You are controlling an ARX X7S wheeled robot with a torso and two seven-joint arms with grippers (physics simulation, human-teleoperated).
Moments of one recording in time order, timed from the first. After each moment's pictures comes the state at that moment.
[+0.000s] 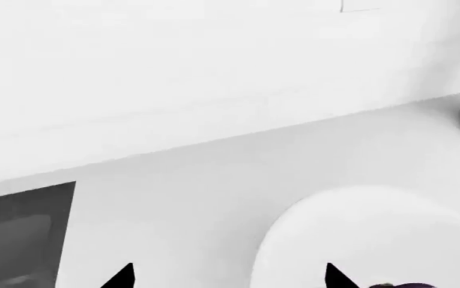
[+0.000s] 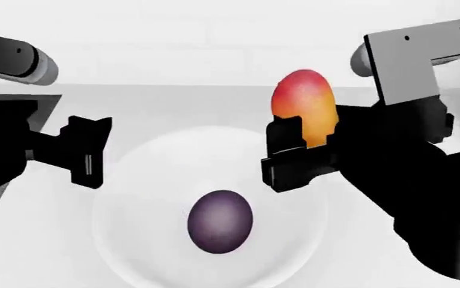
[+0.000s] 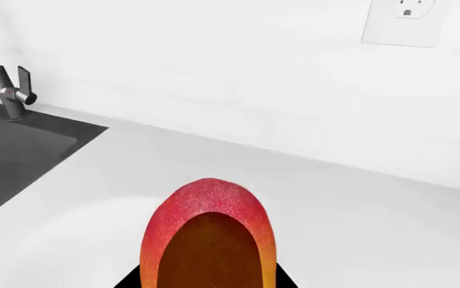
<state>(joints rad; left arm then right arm) -1.22 -0.65 0.60 0.18 -1.63 -1.01 -0.79 1.09 0.65 -0.27 -0.17 1.40 1.24 0.45</state>
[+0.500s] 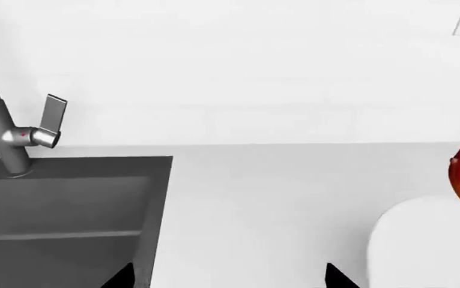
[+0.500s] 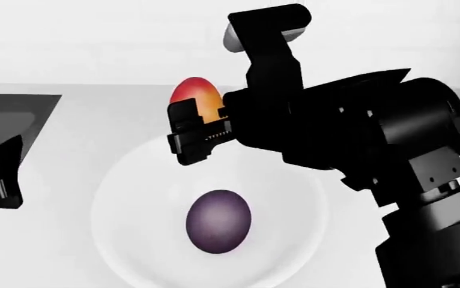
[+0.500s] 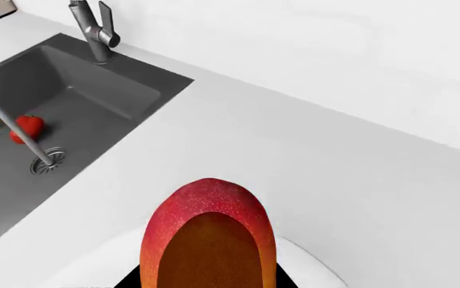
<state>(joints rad) -0.89 -0.91 0.43 0.38 -1.58 -0.79 -0.80 1.42 0.29 -0.70 0.52 1.04 1.09 -0.10</state>
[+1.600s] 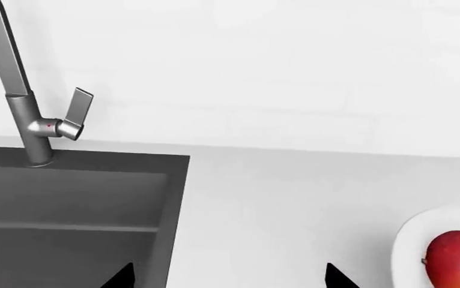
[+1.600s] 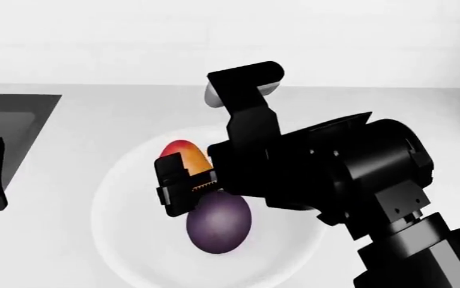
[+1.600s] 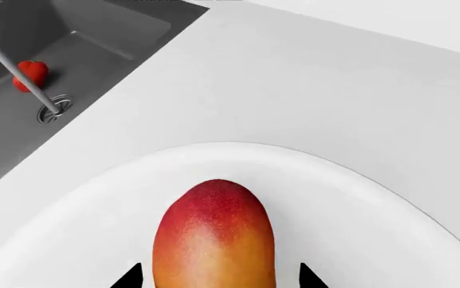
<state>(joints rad) -0.79 -0.96 0.38 0.40 -1.55 -0.71 -0.79 1.33 0.26 -0.75 0.51 1.05 1.11 -0.10</state>
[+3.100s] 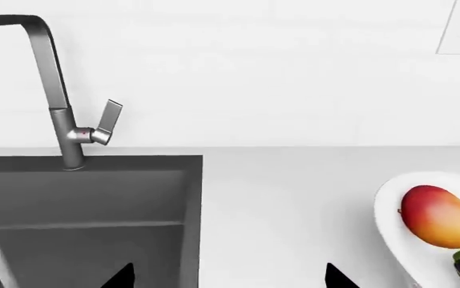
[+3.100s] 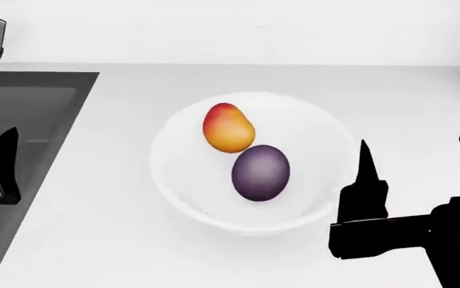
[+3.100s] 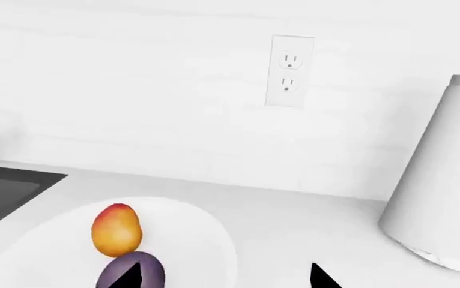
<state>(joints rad) -0.81 -0.92 0.41 0.41 -1.46 -0.70 -0.74 0.58 0.86 0.18 -0.73 1.53 1.05 0.74</state>
